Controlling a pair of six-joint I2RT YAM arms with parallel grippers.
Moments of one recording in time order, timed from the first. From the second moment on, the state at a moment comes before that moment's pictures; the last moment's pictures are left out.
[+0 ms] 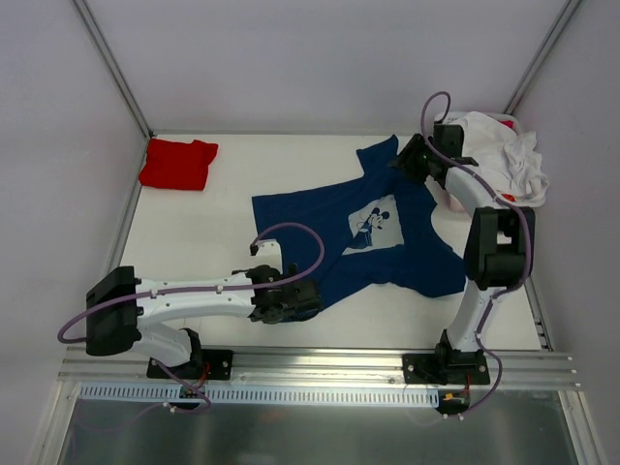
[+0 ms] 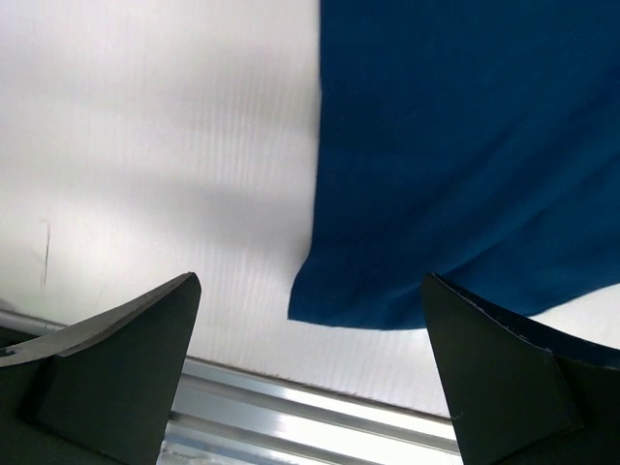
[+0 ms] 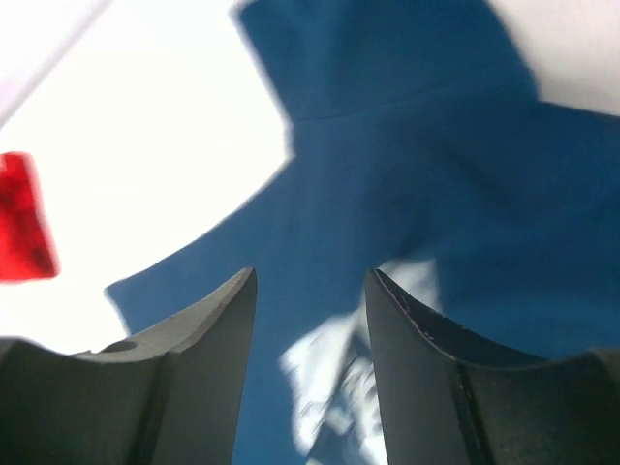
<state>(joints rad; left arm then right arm) -1.28 1.40 0.93 -1.13 -0.69 -1.45 0.07 1.99 1.50 -0.27 -0.26 0.64</state>
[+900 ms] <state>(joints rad) -0.61 1.67 0.93 -0.32 -0.55 -0.77 0.15 0.99 1.08 -0.38 -0.31 0.55</state>
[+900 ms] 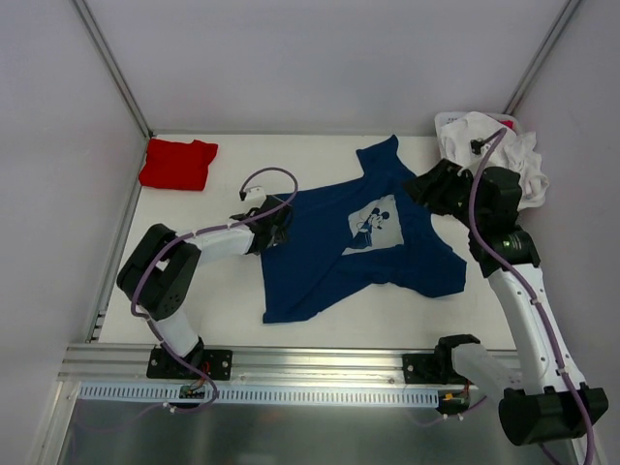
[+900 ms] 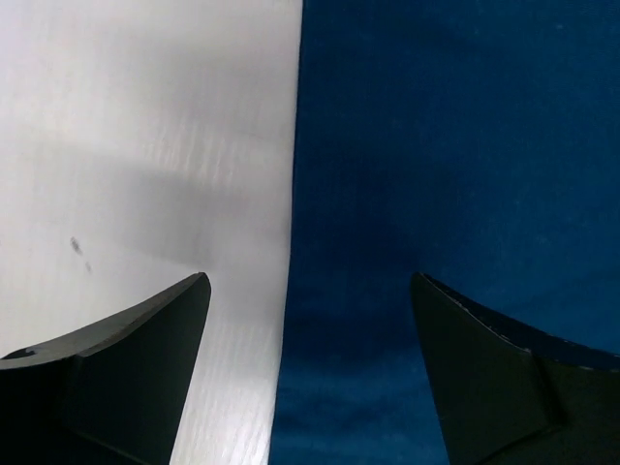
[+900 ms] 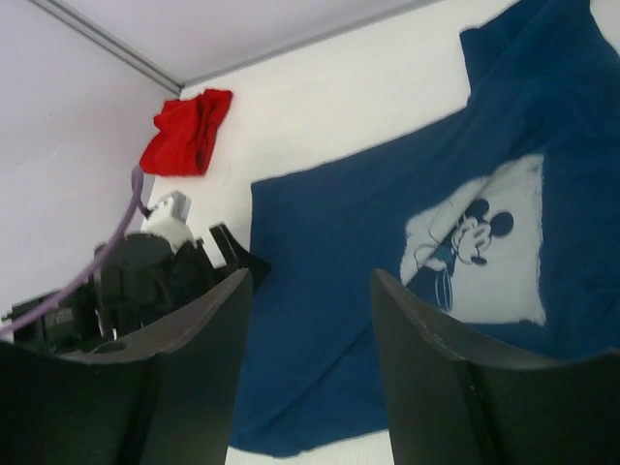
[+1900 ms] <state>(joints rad) -0.31 1.91 1.16 -0.08 -0.24 -0.53 0.20 0.93 0.69 -0.33 -0.30 0.59</state>
